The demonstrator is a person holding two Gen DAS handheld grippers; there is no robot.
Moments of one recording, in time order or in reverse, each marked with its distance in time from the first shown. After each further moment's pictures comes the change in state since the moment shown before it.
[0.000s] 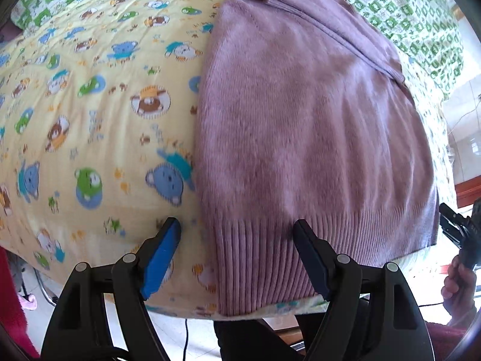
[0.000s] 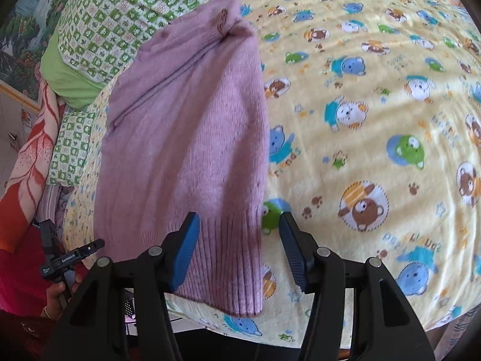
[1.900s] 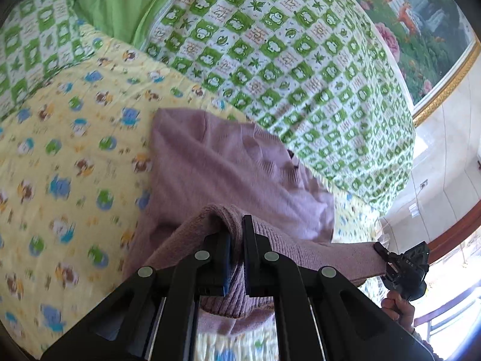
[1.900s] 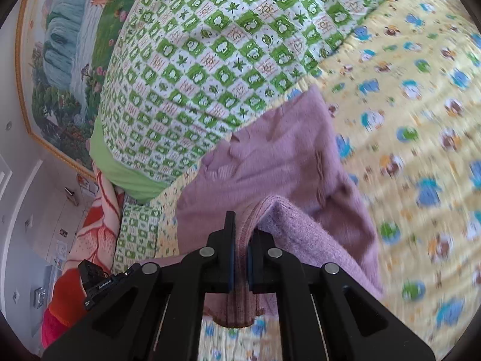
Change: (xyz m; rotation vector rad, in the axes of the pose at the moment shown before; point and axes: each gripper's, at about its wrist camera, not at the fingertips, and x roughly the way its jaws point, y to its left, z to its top) left arm -0.055 -0.038 0.276 -0.104 -0.394 -0.347; right arm 0.010 0.051 0.224 0.068 -0.283 0.341
